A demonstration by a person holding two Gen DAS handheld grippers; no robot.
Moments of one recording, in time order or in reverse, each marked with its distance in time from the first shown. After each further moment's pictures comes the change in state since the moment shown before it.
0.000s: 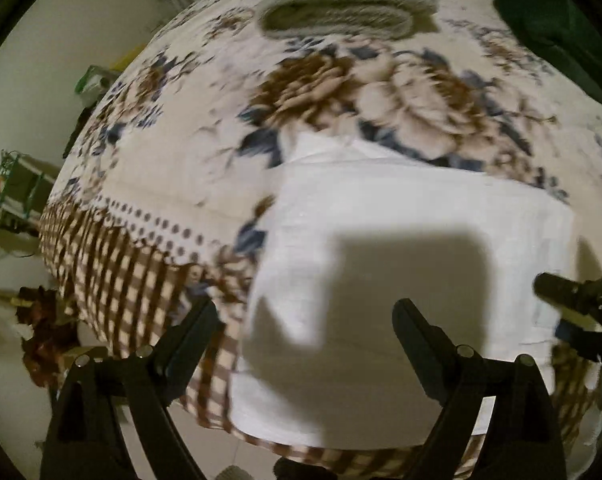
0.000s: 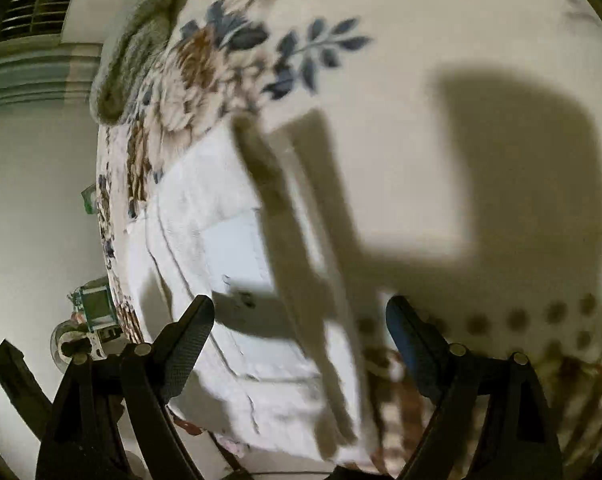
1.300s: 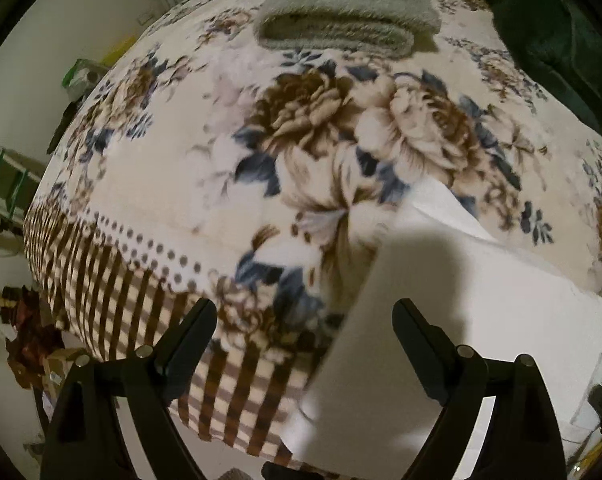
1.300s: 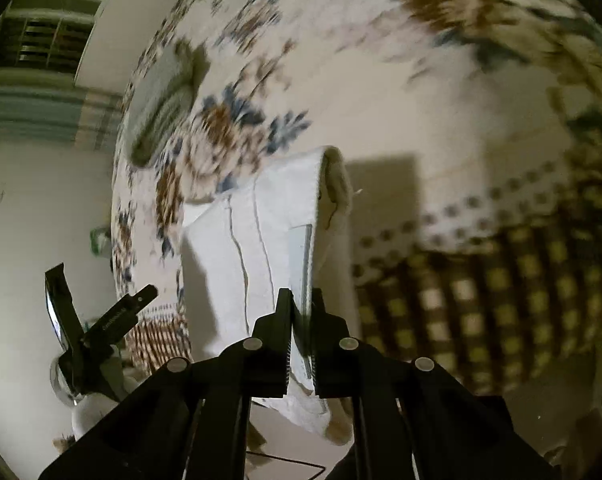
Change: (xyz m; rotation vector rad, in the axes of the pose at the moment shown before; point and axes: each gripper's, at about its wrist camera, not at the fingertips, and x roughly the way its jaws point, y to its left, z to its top) left arm -0.010 0.013 0.035 -0.005 0.000 -0.083; right arm -0.159 -0.033 -0.091 0.067 -0.223 -0.032
